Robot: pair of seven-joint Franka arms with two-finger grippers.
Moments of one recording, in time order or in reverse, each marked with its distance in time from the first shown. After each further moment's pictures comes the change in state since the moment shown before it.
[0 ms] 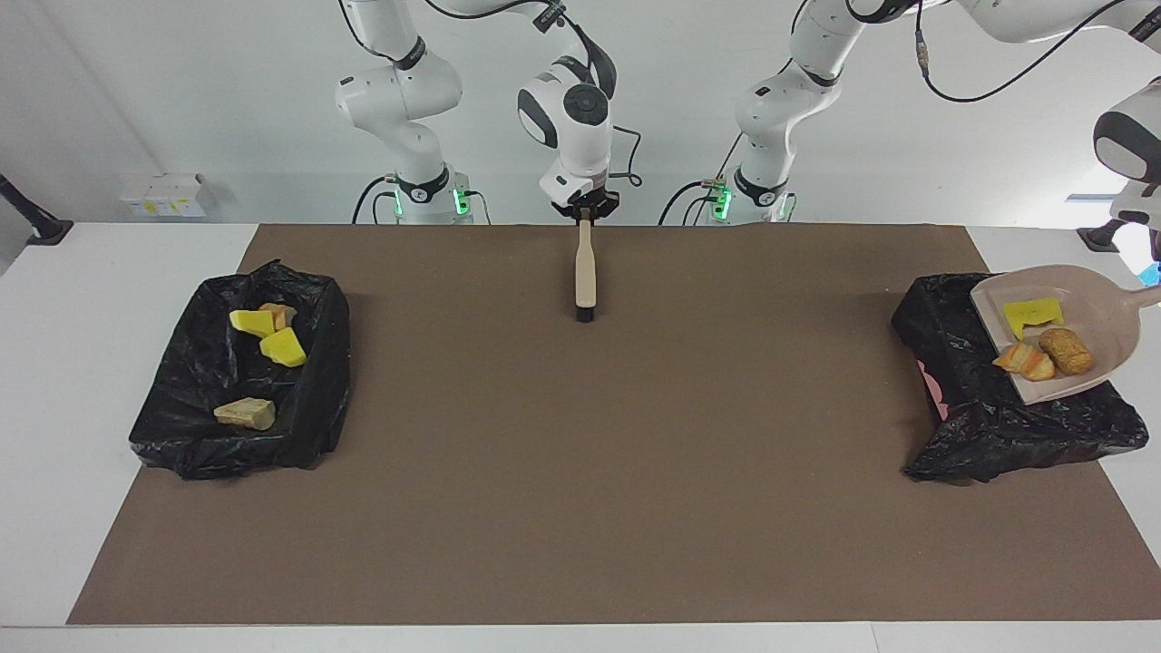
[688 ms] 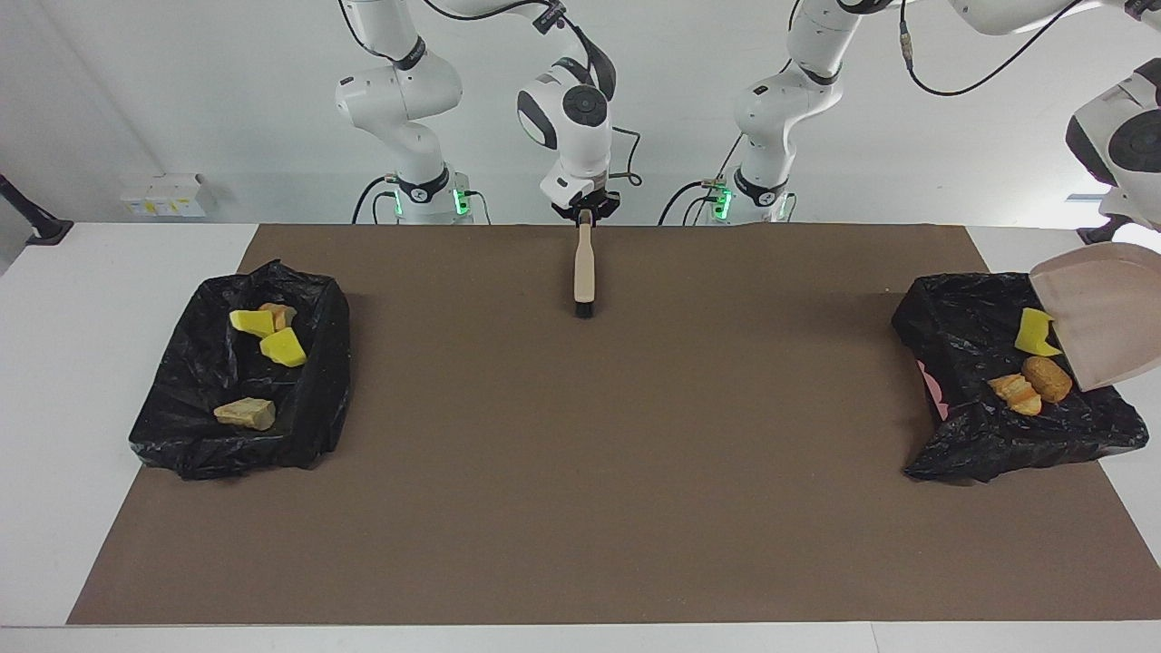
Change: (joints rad) left arm -0.046 -0.085 -0.003 -0.069 0.432 -0.001 -0.198; right arm -0.004 0.013 -0.006 0.007 0.002 0.019 -0.031
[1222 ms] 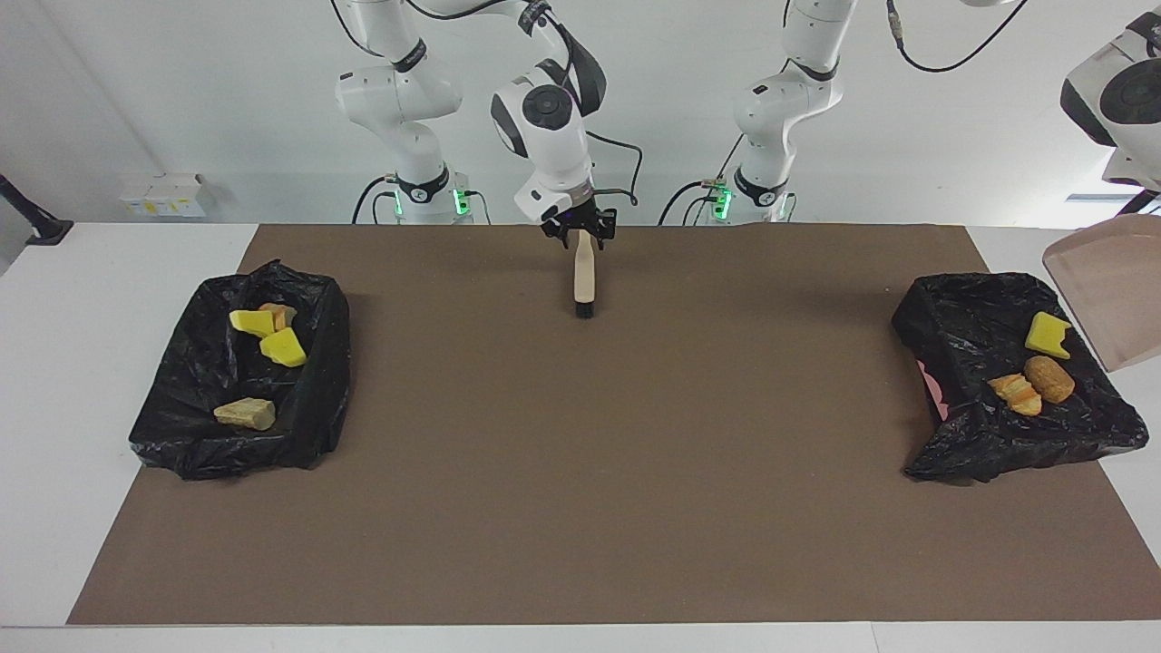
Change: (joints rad) left arm -0.033 -0.077 -0.008 -0.024 -0.022 -0.052 -0.042; right arm -0.255 0.014 -0.013 0.188 -0.020 -0.035 -0.025
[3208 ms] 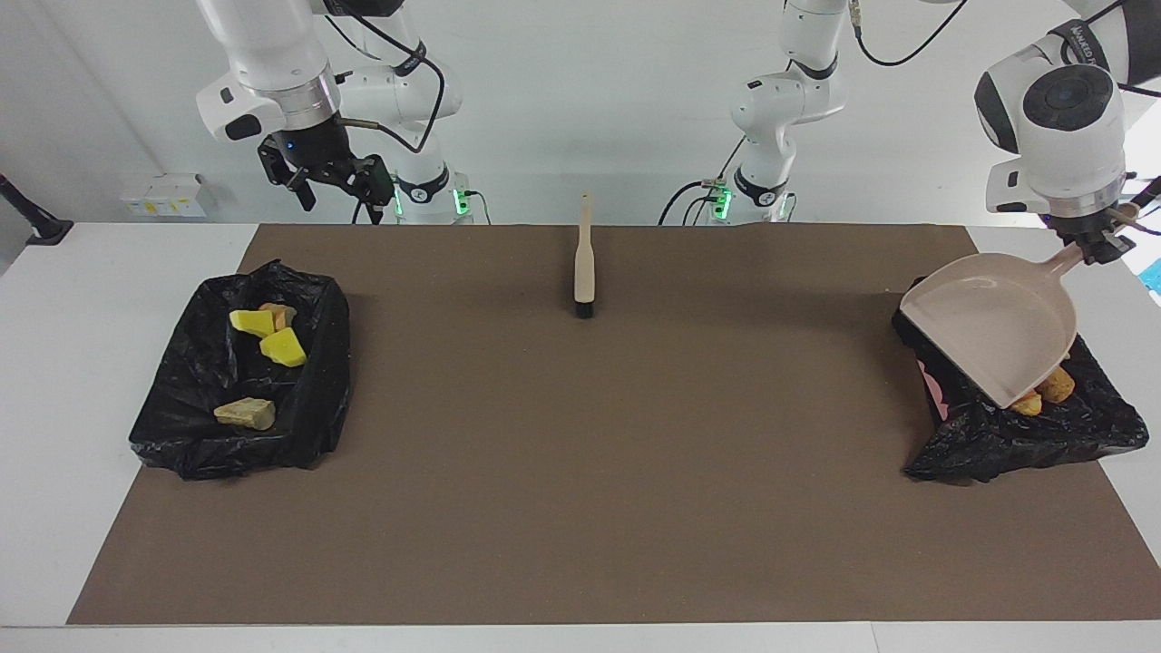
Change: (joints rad) left arm -0.202 -0.091 -0.006 -0.120 -0.410 -0.248 -0.450; right arm -0.001 0.083 -0.548 0.732 -0.371 -0.725 -0.353
